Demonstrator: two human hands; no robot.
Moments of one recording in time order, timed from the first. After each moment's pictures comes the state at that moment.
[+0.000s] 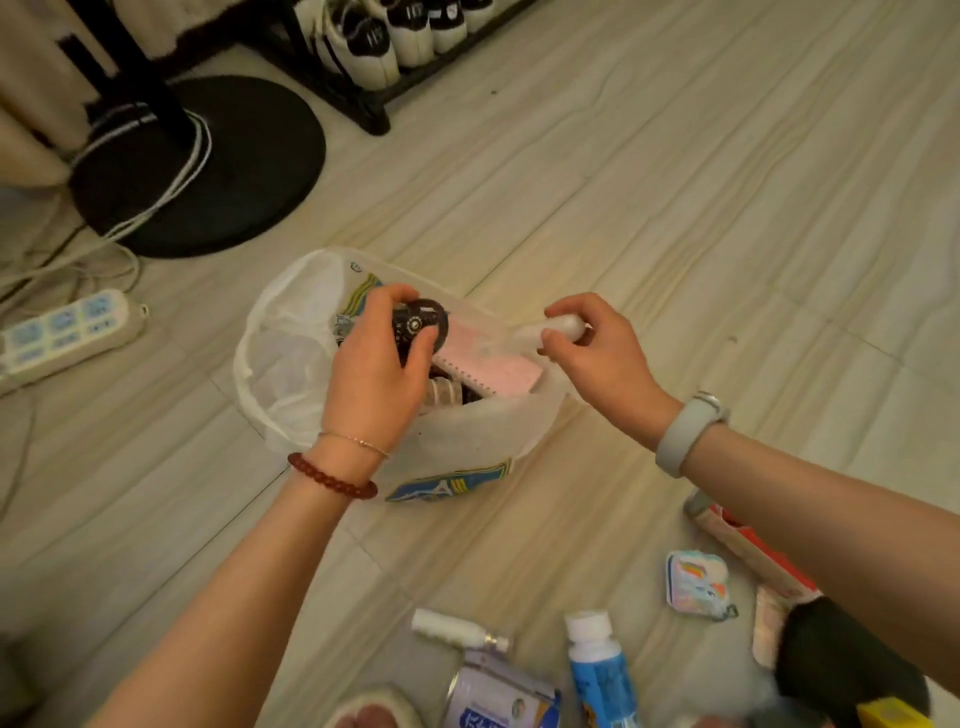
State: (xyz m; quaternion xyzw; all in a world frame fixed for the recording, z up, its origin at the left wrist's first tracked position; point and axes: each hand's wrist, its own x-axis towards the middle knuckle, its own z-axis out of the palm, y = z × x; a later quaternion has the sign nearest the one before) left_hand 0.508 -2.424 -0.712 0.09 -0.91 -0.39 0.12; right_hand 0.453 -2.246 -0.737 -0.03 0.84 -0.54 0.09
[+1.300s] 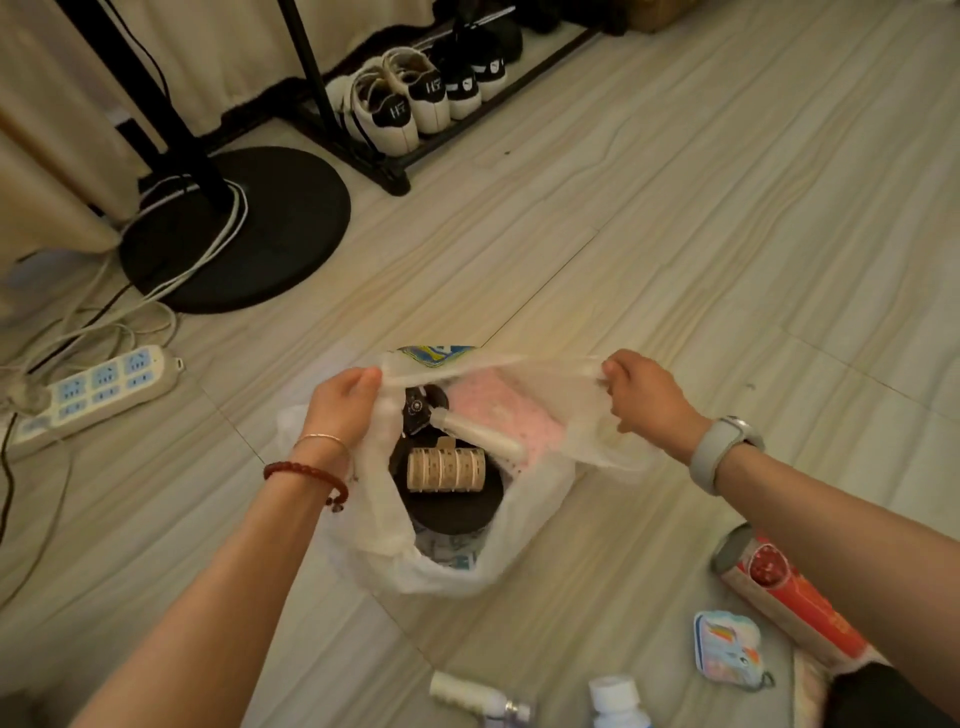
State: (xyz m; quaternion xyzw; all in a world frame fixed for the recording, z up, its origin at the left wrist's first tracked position) left_hand 0.479 -2.476 -0.731 0.33 -0.80 -0.49 -0.03; right_hand 0.415 -2.218 -0.754 0.03 0.91 -0.38 0.17
